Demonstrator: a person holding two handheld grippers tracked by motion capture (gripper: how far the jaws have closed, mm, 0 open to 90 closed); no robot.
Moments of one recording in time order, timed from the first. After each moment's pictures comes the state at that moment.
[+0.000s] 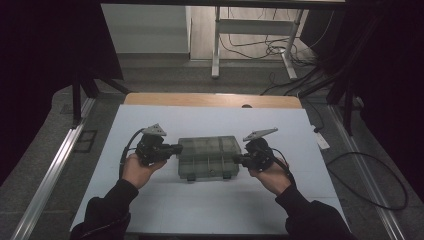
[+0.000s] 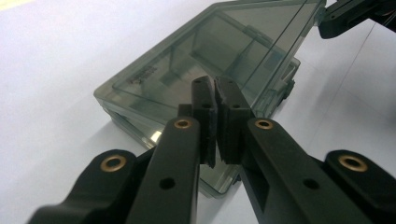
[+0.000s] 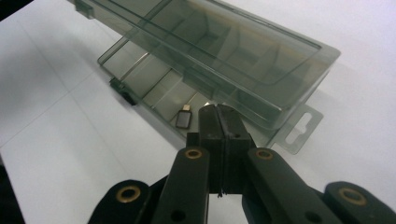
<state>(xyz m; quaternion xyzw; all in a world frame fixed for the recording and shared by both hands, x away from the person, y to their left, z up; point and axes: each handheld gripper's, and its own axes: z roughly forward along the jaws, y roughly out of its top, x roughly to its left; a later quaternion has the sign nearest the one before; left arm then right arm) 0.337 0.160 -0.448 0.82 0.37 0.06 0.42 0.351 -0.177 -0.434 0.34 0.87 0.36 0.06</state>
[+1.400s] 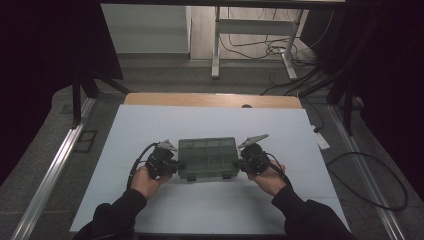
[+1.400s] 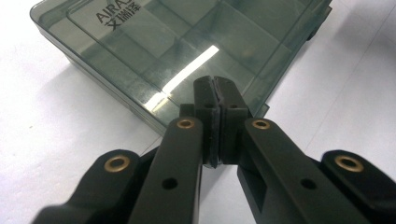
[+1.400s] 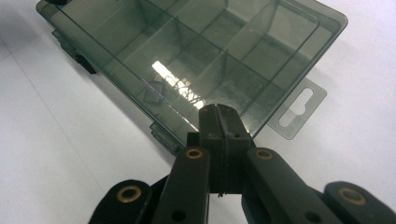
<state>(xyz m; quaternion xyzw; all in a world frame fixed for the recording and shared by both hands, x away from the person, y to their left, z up) 0.329 0.136 -0.491 0.85 0.38 0.04 0.35 0.360 -0.173 -0.469 0.33 0.89 0.31 0.08</state>
